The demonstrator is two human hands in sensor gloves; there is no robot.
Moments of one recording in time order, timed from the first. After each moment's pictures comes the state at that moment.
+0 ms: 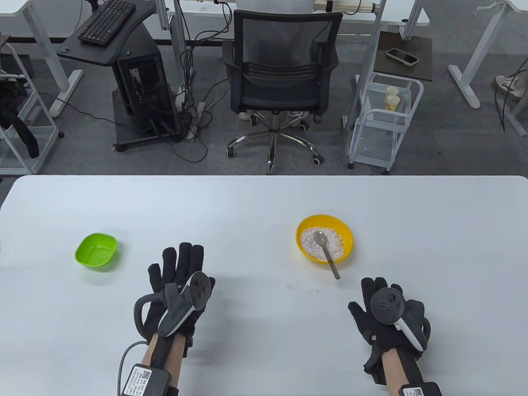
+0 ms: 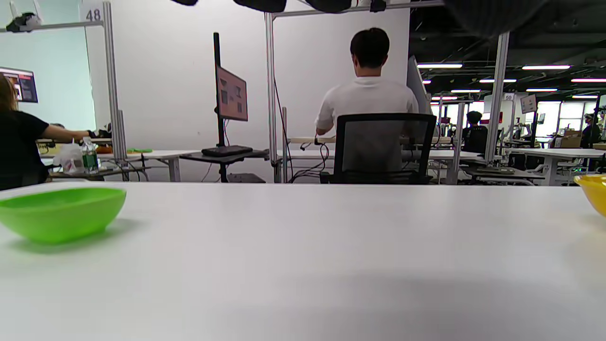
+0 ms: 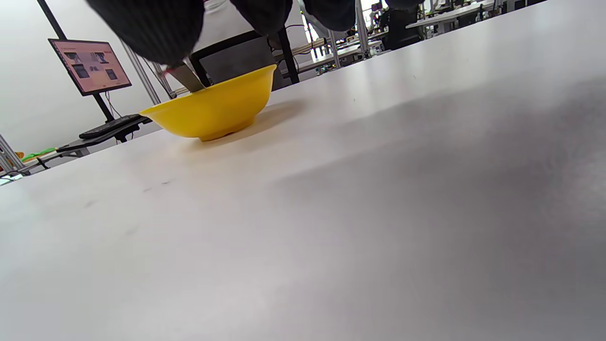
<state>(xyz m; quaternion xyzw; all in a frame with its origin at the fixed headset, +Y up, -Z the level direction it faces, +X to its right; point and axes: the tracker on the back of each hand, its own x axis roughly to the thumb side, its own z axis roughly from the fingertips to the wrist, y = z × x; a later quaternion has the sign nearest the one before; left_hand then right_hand) -0.191 -0.675 -0.324 0.08 0.08 -0.03 0.99 0.257 -0.752 -0.318 -0.05 0.05 0.98 0.19</state>
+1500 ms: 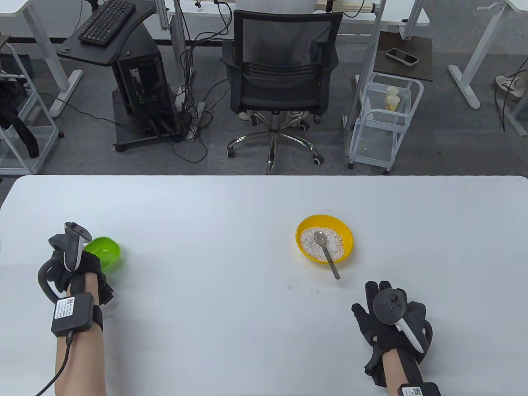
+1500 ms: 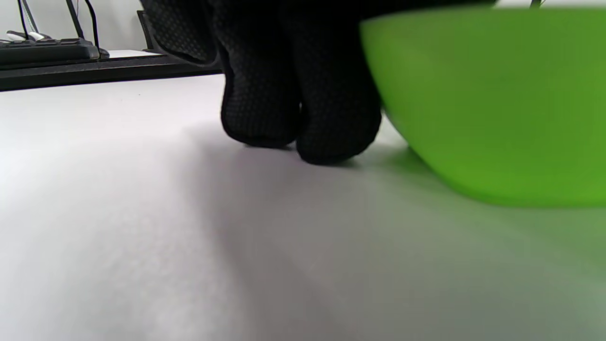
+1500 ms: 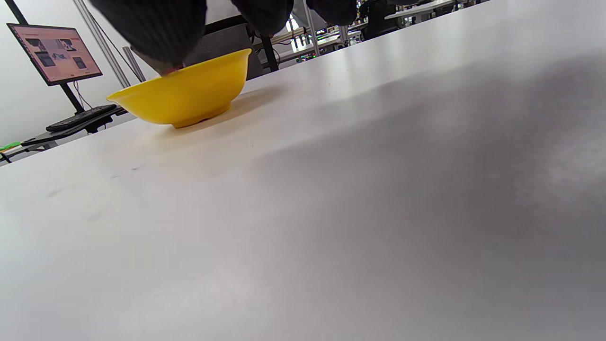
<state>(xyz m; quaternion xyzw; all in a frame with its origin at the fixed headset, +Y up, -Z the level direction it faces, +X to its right) -0.444 -0.753 -0.431 -0.10 0.48 0.03 0.87 0.261 -0.759 -0.317 -0.08 0.07 0.98 0.18</state>
